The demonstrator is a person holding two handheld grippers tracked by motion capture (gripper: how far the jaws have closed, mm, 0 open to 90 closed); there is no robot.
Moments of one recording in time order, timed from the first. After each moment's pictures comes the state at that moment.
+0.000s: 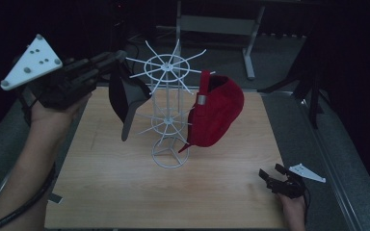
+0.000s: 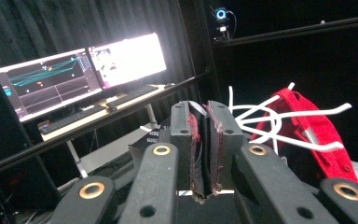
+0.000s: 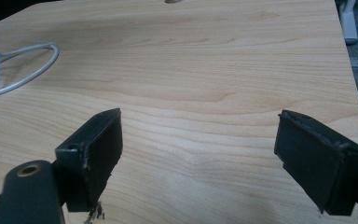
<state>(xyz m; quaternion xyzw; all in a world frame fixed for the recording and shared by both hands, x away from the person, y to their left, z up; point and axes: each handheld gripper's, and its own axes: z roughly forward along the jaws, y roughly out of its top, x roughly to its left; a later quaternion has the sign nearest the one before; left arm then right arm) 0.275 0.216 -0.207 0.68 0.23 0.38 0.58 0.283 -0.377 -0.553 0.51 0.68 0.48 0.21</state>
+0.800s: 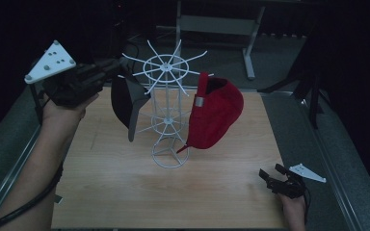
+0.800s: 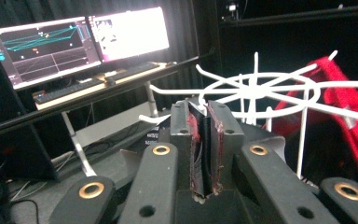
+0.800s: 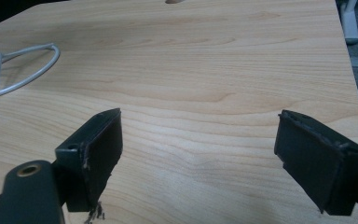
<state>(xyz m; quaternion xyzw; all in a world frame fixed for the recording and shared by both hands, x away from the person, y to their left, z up) 0.298 0.221 -0.237 0.70 0.27 0.34 0.57 0.283 -0.378 -0.553 0.51 0.68 0.48 0.21</state>
